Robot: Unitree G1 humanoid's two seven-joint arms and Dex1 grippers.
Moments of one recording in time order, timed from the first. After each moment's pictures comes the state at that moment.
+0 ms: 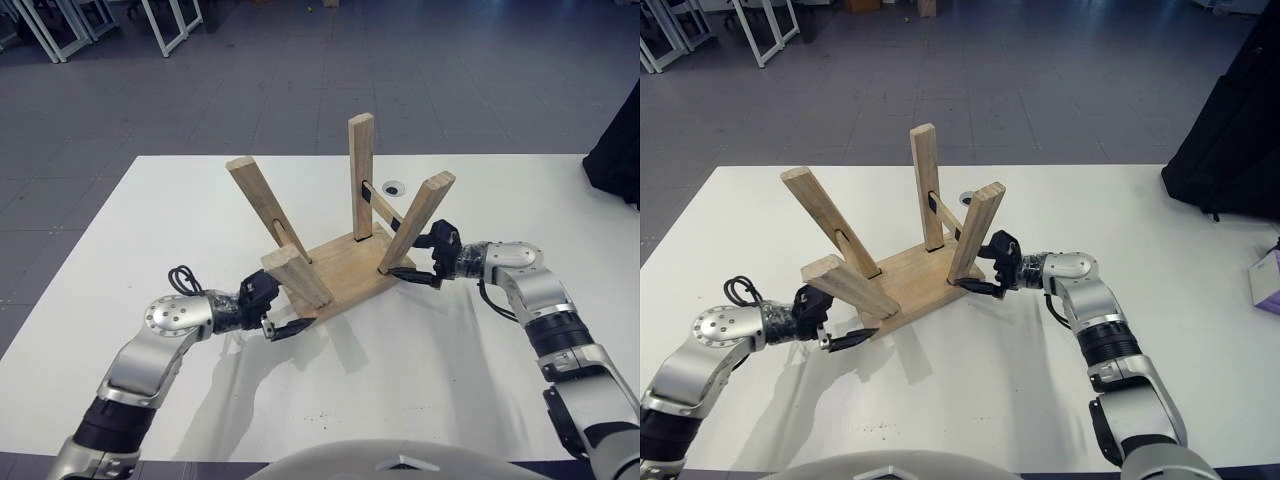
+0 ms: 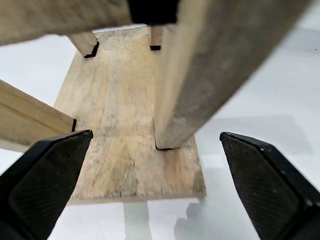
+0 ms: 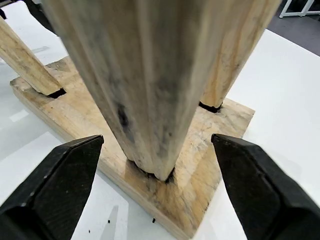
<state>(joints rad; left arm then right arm) -0.01 0.66 -0.12 -0.21 -0.25 0.31 -0.90 -0.51 -0.45 0.23 0.43 0.20 0.13 1.10</state>
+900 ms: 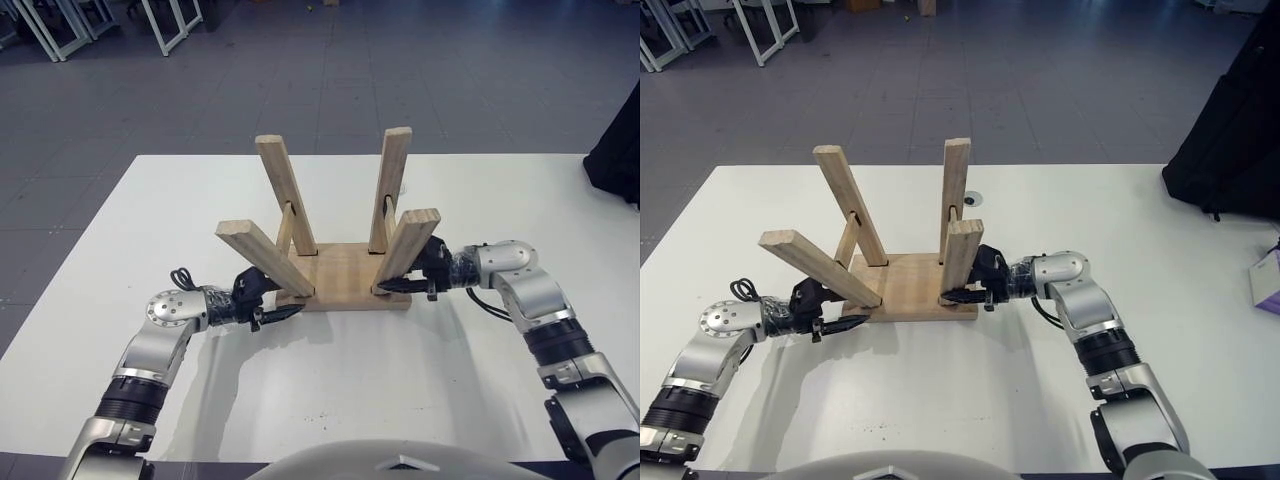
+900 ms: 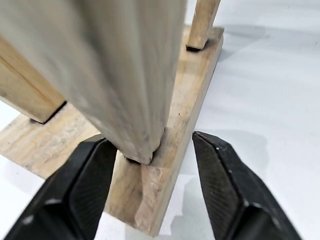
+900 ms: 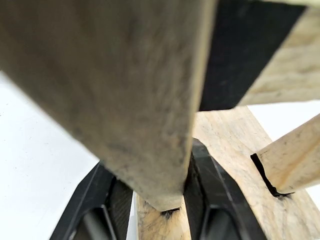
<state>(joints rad) -0.08 0.64 -0.10 0.13 -0.28 0.04 -1.11 -0.44 -0.48 0.26 0.20 0.20 0.20 1.28</state>
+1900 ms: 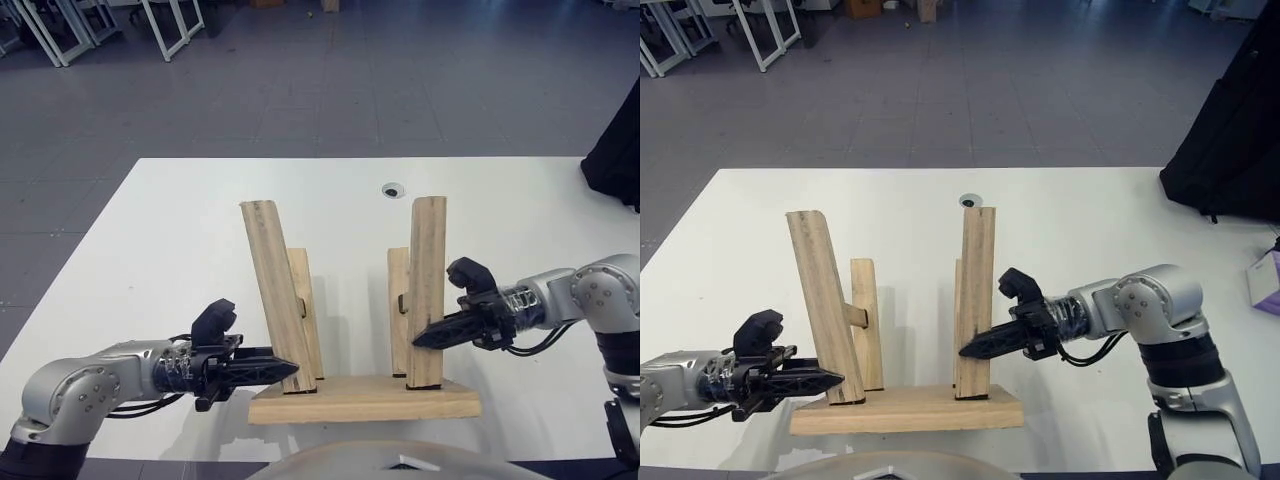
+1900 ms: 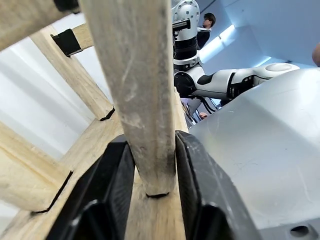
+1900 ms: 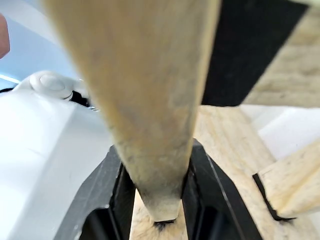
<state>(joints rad) 0.26 0.86 0.19 -0.40 -1.17 1.05 -1.16 -0.41 -0.72 0.11 -0.14 1.01 1.60 1.20</state>
